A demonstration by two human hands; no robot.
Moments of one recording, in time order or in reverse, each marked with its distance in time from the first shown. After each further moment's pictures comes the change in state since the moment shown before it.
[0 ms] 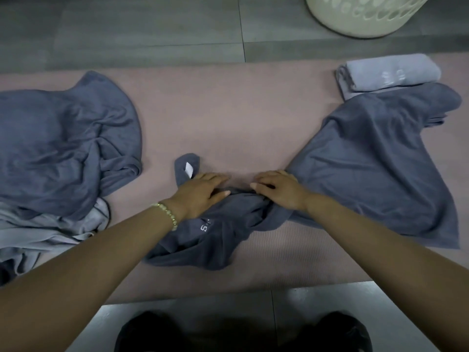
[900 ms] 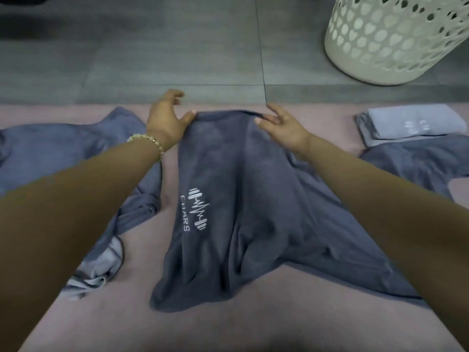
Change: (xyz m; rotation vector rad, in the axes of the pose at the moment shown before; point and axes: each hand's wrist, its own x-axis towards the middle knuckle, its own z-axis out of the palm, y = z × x) left_hand 0.074 -0.071 -0.187 -0.265 0.816 -0.230; right_hand 0.117 -0.089 -0.136 0.811 0.294 -0.076
